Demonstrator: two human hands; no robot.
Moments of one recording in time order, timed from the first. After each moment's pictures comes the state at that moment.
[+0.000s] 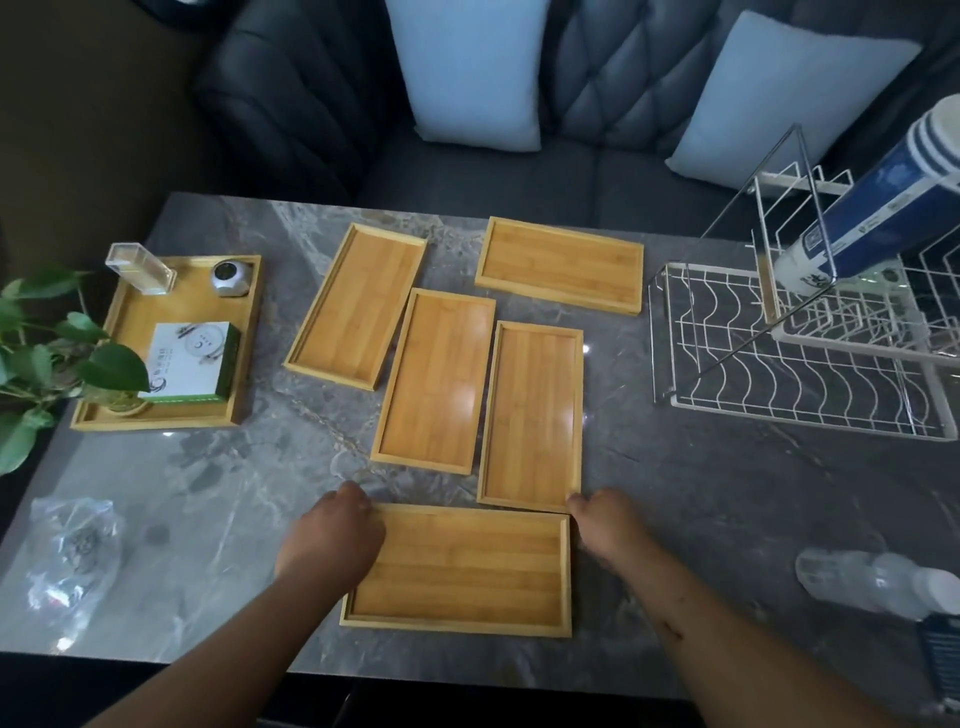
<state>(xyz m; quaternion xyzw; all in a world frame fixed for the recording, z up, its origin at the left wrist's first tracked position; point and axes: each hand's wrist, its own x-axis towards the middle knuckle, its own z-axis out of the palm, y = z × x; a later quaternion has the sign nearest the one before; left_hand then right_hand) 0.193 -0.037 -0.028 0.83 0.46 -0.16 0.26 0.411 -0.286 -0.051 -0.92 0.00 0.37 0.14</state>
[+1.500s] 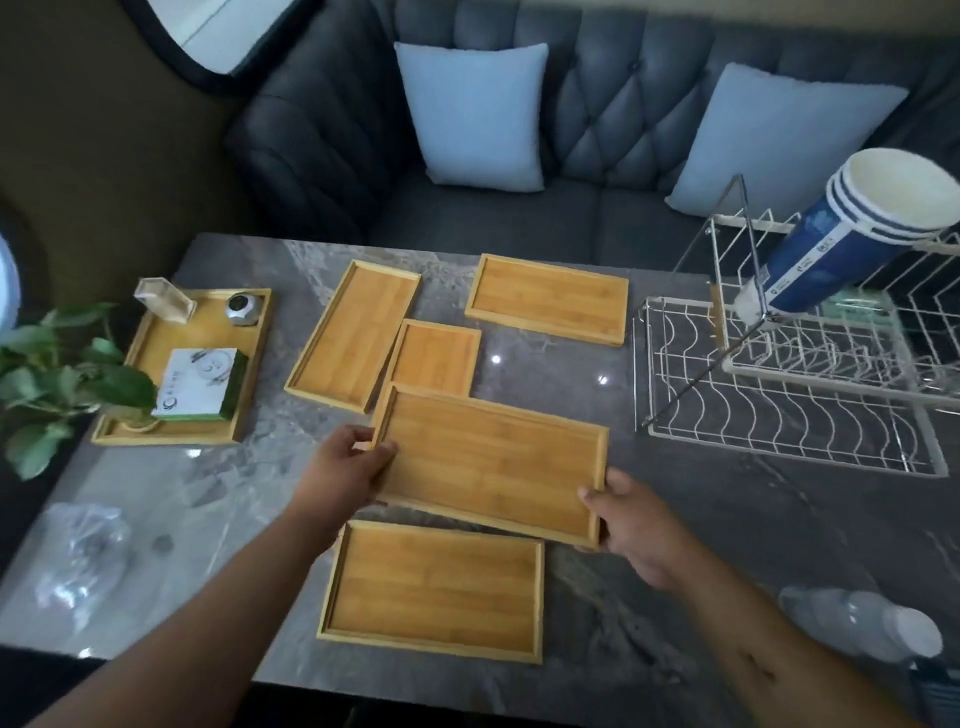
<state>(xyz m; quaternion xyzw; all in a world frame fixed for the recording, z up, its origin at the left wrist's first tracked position) 0.266 -0.037 0.037 0.60 0.53 0.05 0.60 0.455 -0.310 0.037 -0.73 0.03 0.48 0.48</state>
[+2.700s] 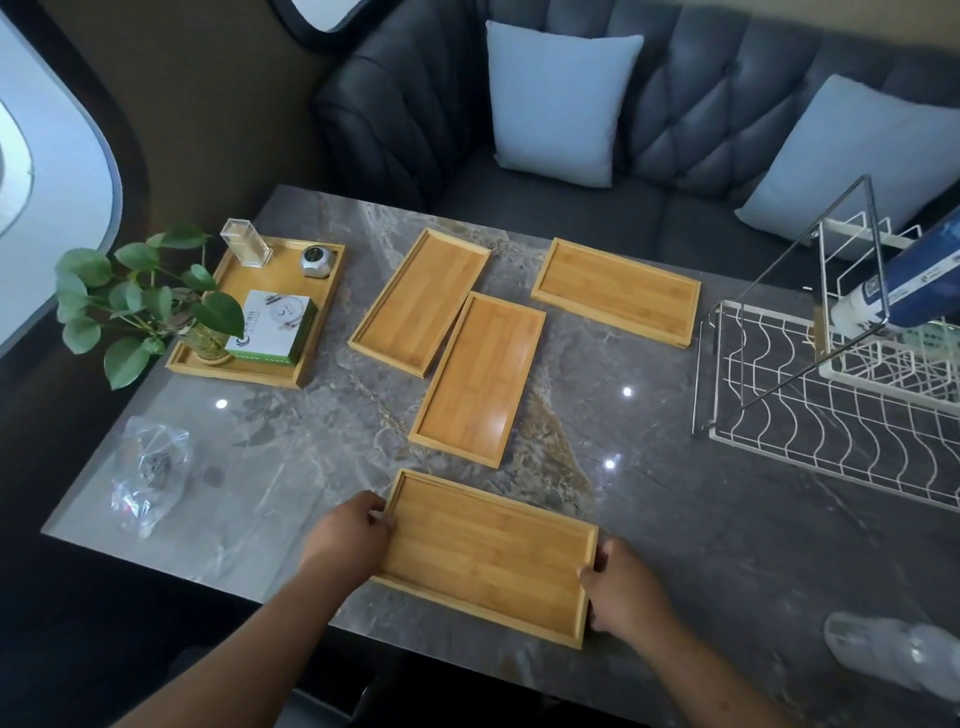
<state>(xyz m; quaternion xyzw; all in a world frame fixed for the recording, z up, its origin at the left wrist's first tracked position) 0.150 -0.062 -0.036 0.75 0.55 -0.13 0.34 0.364 -0.316 -0.029 -0.89 -0.07 0.42 0.15</state>
